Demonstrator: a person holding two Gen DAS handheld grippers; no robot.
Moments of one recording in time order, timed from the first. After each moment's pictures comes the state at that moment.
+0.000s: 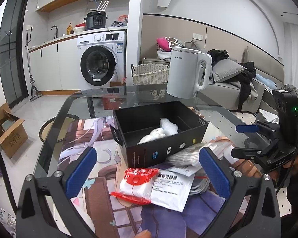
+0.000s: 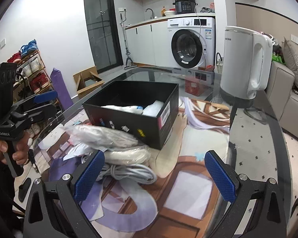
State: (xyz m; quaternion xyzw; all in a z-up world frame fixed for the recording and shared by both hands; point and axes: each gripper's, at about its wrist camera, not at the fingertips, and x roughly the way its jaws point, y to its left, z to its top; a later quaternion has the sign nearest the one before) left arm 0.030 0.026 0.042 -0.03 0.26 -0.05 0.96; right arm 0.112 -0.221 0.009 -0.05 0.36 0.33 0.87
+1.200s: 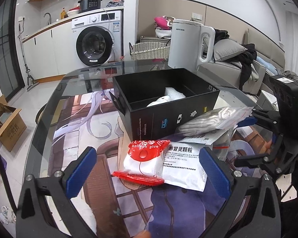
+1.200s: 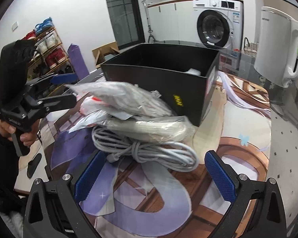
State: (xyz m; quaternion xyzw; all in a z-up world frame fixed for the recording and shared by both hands) left arm 0.041 0.032 0.002 -0.01 0.33 -0.06 0.94; right arm 0.107 -0.178 -0.034 -0.09 0.42 0.41 0.81
